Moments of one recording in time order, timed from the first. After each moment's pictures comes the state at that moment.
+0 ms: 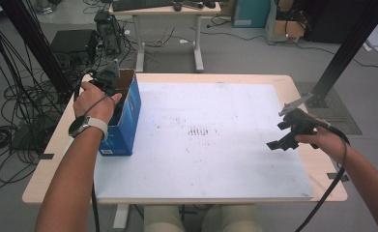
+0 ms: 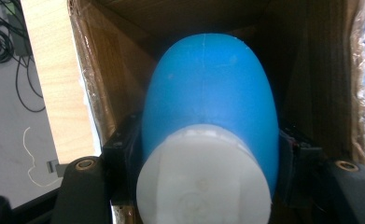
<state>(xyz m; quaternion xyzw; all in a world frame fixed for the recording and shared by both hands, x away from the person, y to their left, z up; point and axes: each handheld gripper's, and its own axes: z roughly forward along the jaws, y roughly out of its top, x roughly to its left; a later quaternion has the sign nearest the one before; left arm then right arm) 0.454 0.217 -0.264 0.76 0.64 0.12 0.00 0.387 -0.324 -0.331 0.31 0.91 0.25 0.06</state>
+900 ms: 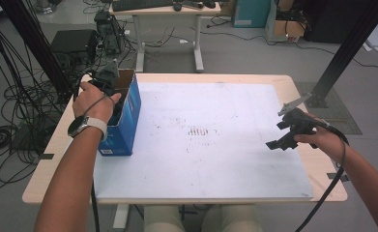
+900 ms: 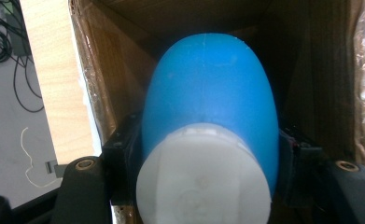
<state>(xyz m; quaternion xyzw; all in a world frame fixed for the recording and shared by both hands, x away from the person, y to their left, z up) 0.454 0.218 -0.265 0.75 0.64 0.12 0.01 0.388 -0.323 -0.332 0.31 0.91 0.25 0.07</state>
